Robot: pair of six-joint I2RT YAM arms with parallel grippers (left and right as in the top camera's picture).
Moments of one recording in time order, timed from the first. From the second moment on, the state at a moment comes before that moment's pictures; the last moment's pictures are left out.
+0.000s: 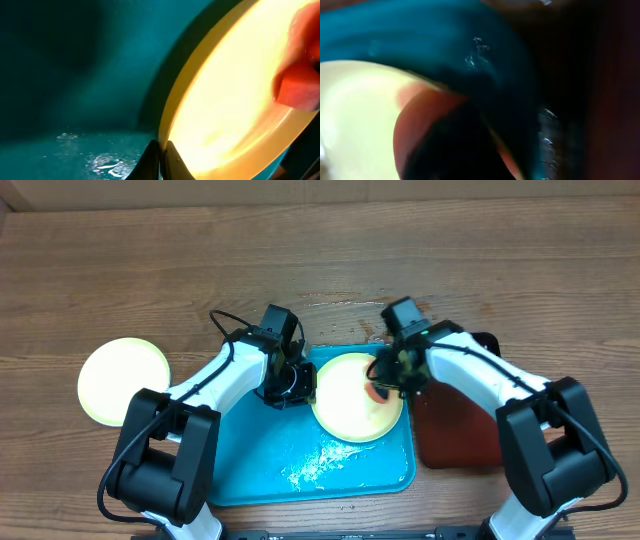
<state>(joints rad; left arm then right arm) -0.35 1.82 1.06 -0.71 0.43 -0.42 0.42 1.84 1.12 -0.69 -0.16 0.53</state>
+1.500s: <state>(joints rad) -0.36 1.82 1.06 -0.72 0.43 -0.42 0.49 1.84 1.11 -0.74 -0.20 0.74</state>
